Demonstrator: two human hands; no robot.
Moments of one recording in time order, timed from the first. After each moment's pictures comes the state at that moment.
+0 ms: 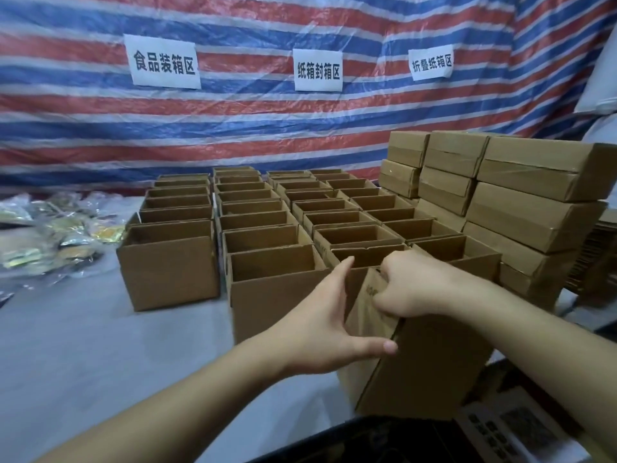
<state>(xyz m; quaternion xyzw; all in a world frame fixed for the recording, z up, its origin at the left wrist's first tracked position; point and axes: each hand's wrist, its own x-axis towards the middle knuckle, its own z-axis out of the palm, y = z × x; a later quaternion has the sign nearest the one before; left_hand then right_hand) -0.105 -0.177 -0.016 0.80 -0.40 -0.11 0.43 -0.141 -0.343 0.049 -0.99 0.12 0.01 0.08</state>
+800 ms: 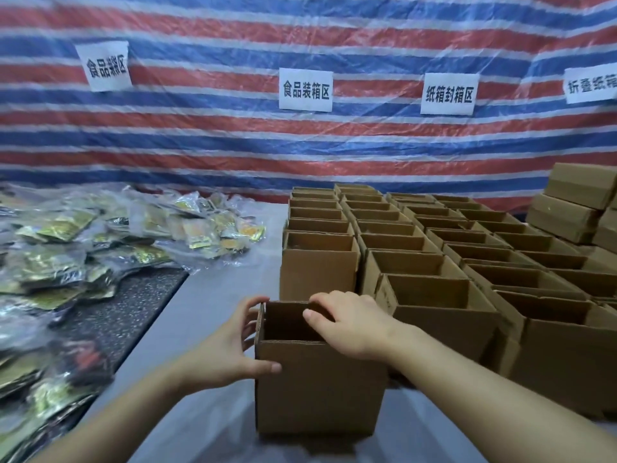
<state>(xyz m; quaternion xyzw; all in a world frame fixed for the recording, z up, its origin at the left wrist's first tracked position) -0.065 0.137 -0.065 0.79 -0.19 -0.07 0.57 -0.037 -0.095 -0.021 -0.98 -0.18 0.02 0.12</state>
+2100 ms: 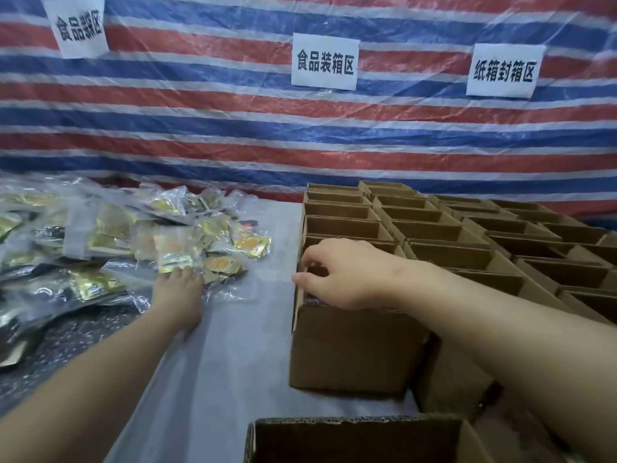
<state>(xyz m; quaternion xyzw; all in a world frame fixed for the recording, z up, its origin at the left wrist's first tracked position) 0.286 0.264 -0.141 0.98 0.08 0.07 -0.18 0.194 -0.033 0.026 -0.96 -0.26 0.00 0.05</state>
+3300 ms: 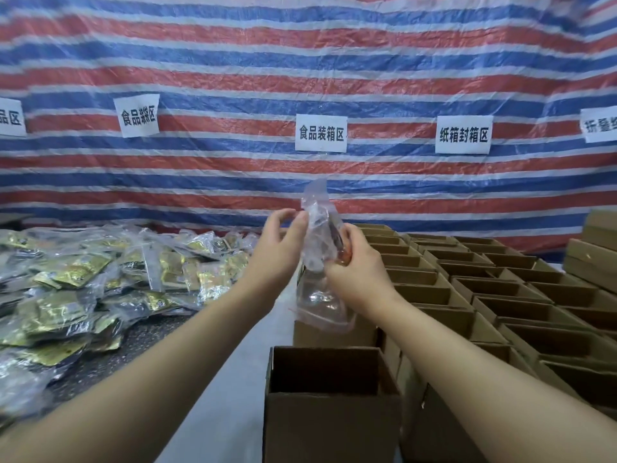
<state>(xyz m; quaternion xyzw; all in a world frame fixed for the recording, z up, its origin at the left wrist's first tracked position) 0.017 0.079 0.097 0.73 -0.08 0.20 0.65 0.047 -0.064 0.074 -0.83 -0.18 -0.17 0.50</state>
